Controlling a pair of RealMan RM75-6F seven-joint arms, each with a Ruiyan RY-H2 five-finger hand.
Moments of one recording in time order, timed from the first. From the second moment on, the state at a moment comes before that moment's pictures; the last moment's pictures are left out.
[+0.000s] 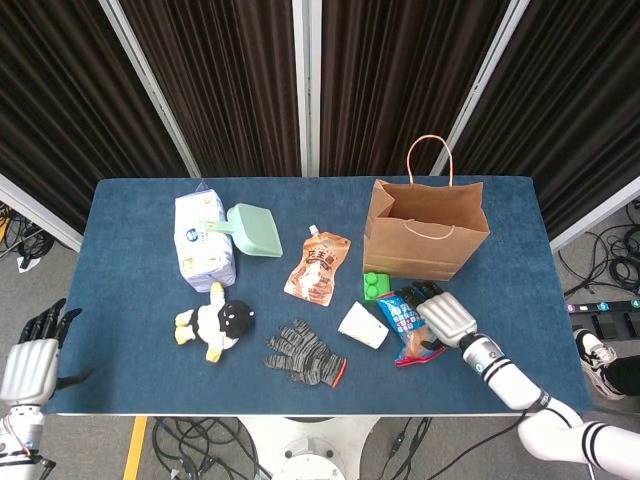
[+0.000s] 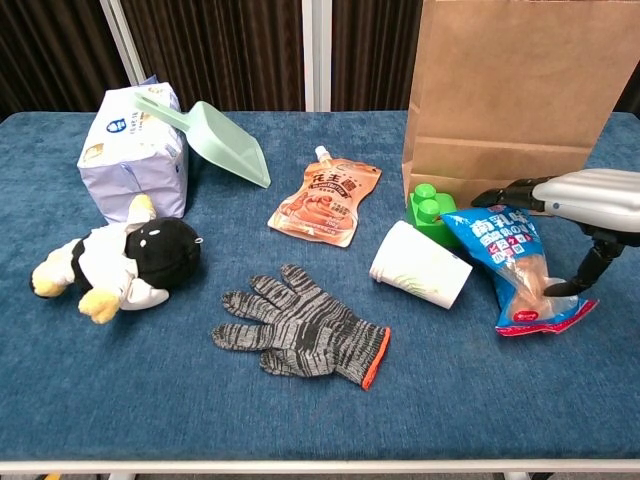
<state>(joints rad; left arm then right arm) -0.04 -1.28 -0.03 -1.50 1.39 1.44 0.07 0.60 -1.38 0.04 -1.39 -1.46 0.81 -0.10</state>
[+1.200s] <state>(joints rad) -0.04 -1.27 -0.03 -1.53 1.40 1.45 0.10 0.55 -1.09 0.34 -1.70 -1.52 1.49 0.09</state>
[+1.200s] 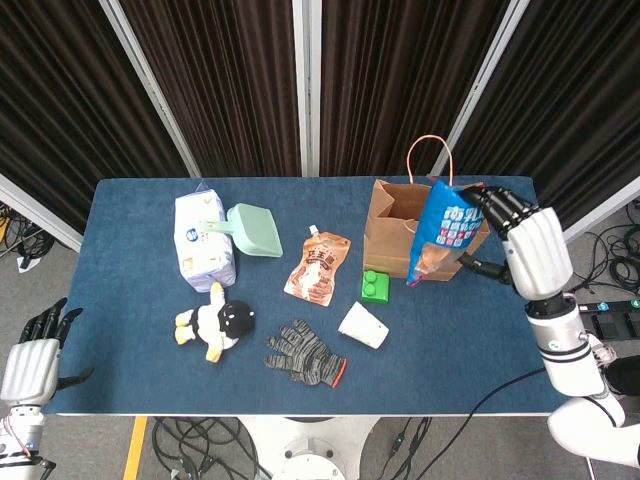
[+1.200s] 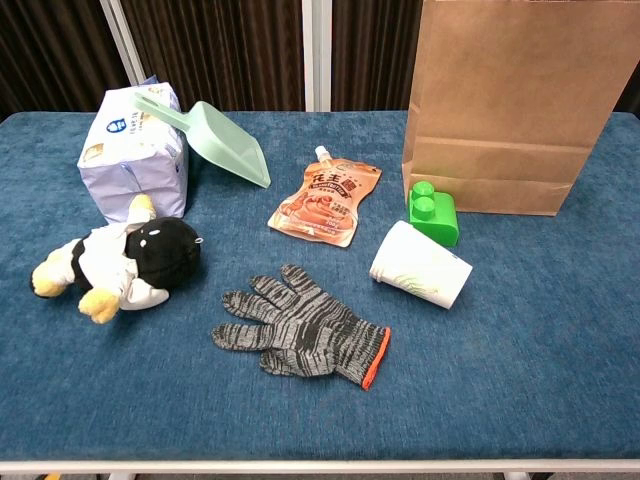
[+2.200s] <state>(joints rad) -0.04 -1.29 -0.03 -1.48 1.39 1.43 0.06 0.75 -1.35 0.34 -1.32 -1.20 1.24 -0.32</state>
